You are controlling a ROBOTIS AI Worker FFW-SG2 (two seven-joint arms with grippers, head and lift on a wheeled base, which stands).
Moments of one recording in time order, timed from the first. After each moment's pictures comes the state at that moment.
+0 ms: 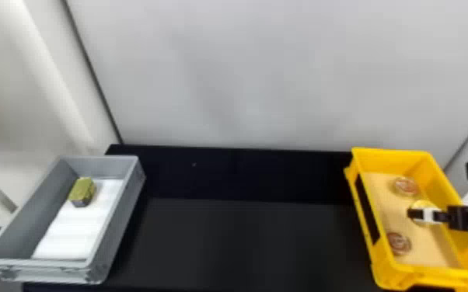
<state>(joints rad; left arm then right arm) -0.11 0.23 0.38 -2.29 -0.17 0.10 0.19 -0.40 -0.37 -0.21 -1.06 0.07 0.87 0.31</state>
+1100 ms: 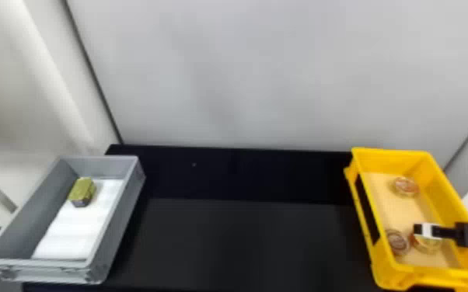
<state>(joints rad) -0.11 0.23 0.38 -2.29 -0.17 0.10 0.19 -0.34 -0.39 -0.22 -1.08 0.01 0.90 0.27</state>
